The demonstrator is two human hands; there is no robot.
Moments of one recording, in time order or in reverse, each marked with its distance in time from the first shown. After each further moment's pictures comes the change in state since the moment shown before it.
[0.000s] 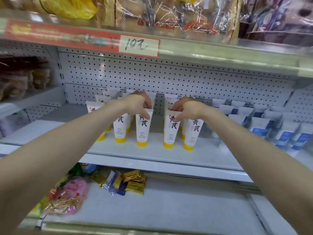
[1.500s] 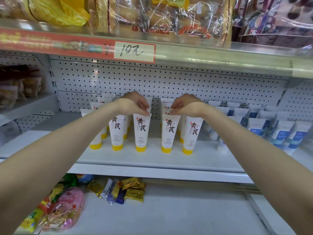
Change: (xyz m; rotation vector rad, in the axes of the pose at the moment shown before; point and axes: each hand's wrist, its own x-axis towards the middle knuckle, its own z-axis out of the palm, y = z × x) left_hand 0.012 -0.012 -0.009 -0.216 0.034 0.022; right_hand 0.004 -0.004 -0.015 0.069 0.087 0.041
